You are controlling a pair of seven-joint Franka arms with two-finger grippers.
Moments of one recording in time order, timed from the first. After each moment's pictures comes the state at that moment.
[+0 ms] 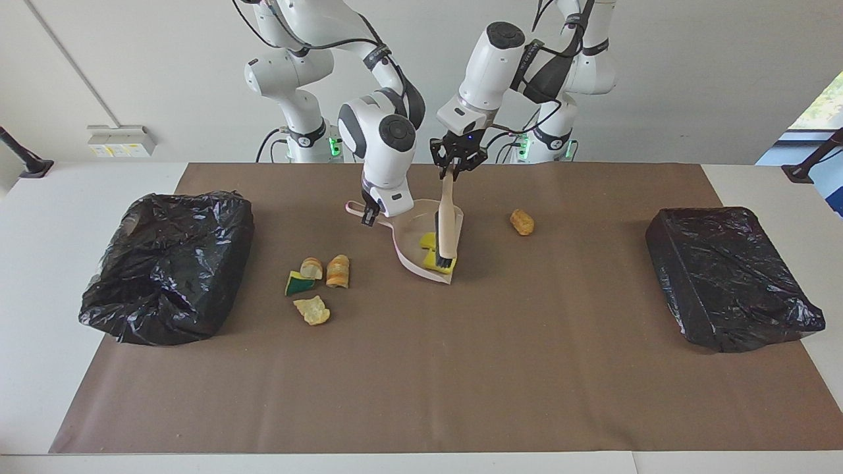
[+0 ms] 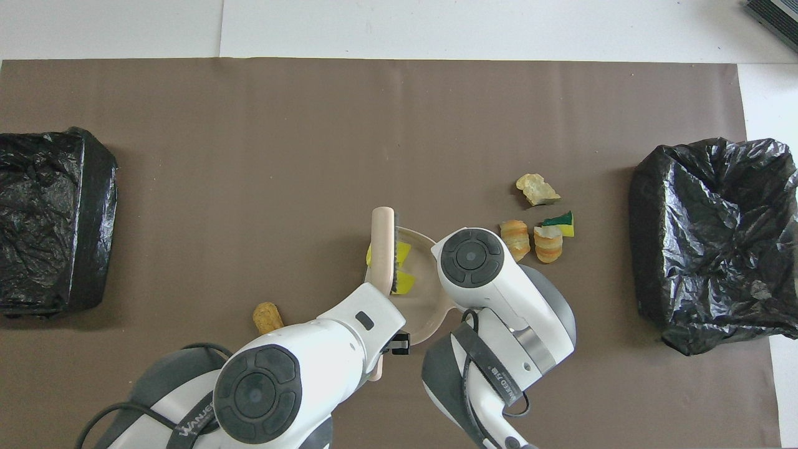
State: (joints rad) left arm -0.27 -0.21 -0.48 -2.19 -0.31 2.19 -0.54; right arm 0.54 0.13 0.01 -2.07 -0.11 1.91 -0.69
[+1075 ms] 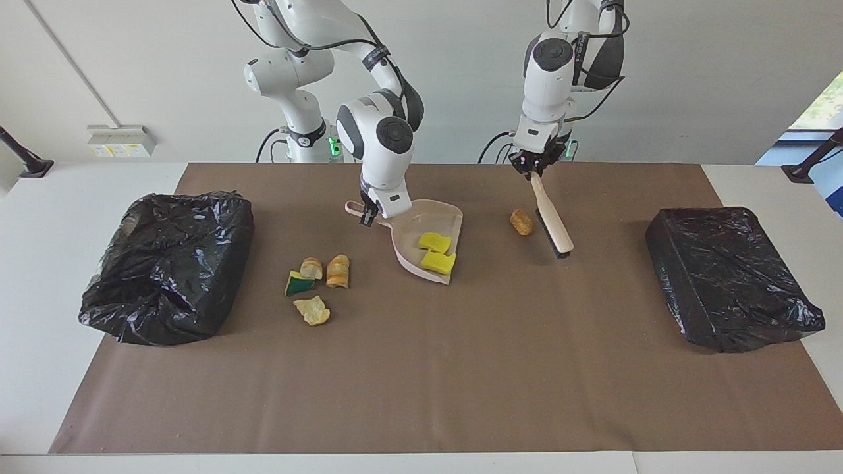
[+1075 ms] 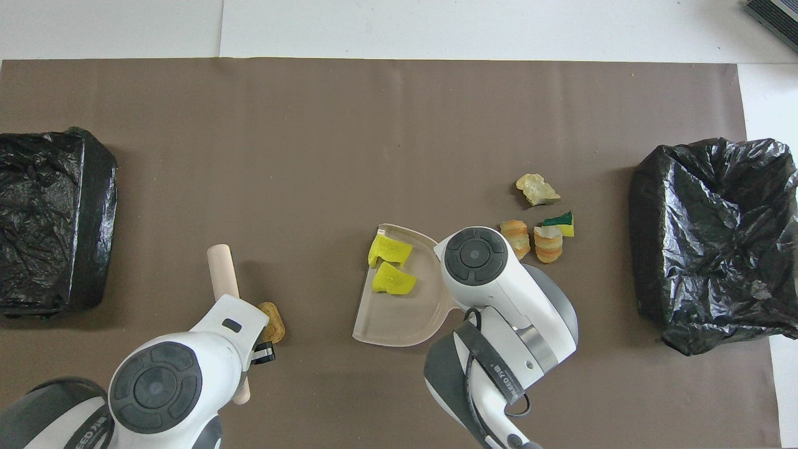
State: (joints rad) left arm -0.04 -0.50 -0.47 -2.48 -0.10 1.87 -0.68; right arm 0.53 0.13 0.01 -2.07 -0.10 1.91 -0.69
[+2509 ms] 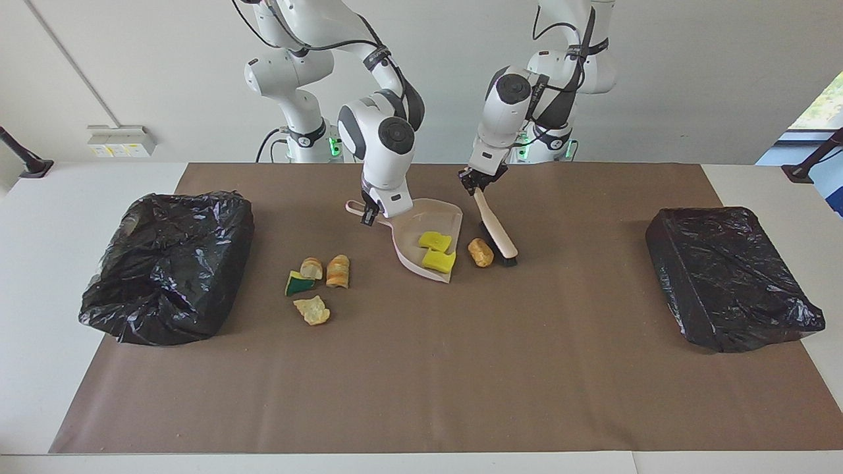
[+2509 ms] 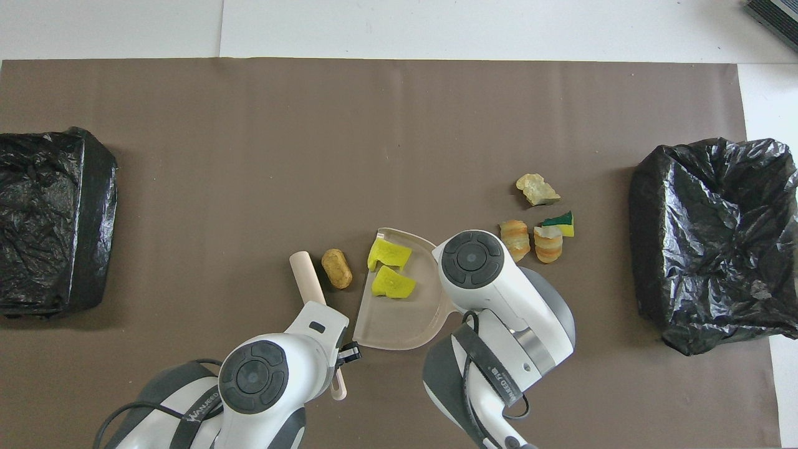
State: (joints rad) left arm -0.24 -0.22 -0.50 -2.49 -0.31 2.25 -0.72; right arm 0.54 0.13 0.01 -2.08 -0.10 1.91 -0.69
